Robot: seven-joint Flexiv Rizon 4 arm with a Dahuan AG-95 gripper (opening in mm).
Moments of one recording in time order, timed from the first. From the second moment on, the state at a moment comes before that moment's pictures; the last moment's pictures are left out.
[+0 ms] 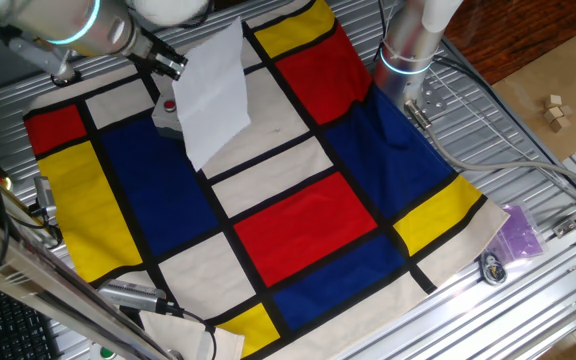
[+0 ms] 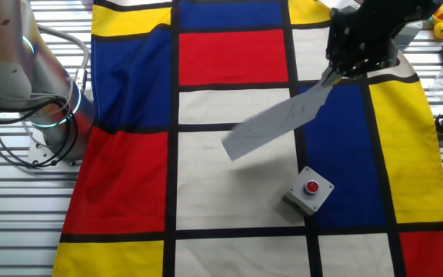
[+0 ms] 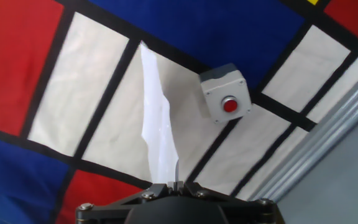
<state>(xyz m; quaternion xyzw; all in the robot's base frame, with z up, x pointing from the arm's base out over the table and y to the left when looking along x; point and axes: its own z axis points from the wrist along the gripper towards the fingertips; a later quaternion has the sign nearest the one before) 0.535 -0.056 0.323 0.25 -0.93 0.11 0.24</state>
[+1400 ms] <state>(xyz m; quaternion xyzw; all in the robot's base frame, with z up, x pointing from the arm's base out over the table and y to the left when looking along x) 0.550 -0.030 0.303 0.15 -0.95 0.10 0.27</state>
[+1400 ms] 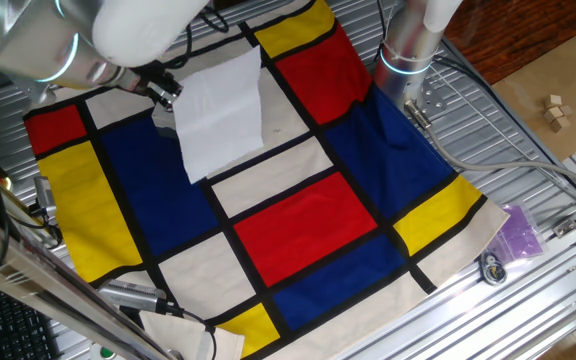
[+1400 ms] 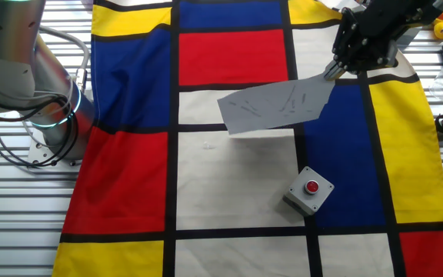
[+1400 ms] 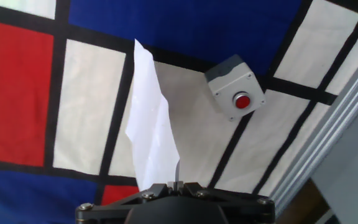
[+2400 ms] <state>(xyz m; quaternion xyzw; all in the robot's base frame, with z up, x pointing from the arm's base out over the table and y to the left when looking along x) 0.546 -0.048 0.302 0.18 -0.92 0.17 0.29</state>
